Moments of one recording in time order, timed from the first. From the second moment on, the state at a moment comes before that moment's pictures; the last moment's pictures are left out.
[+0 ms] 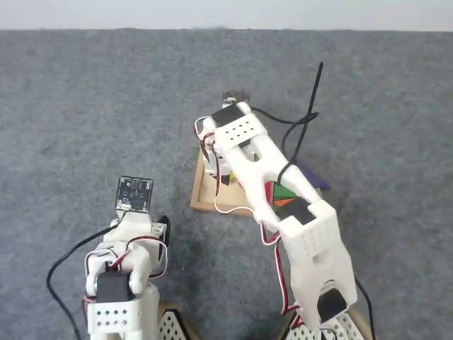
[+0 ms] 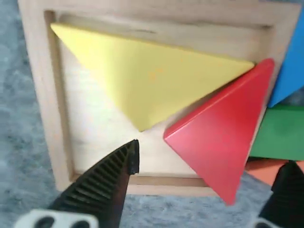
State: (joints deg) left arm -9.4 -103.1 96.9 72.0 -4.0; right arm -34.5 36.8 -23.6 87.0 -33.5
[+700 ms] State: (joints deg) left arm -9.3 -103.1 96.9 72.0 -4.0; right arm -28.9 -9.6 3.9 75.2 0.0
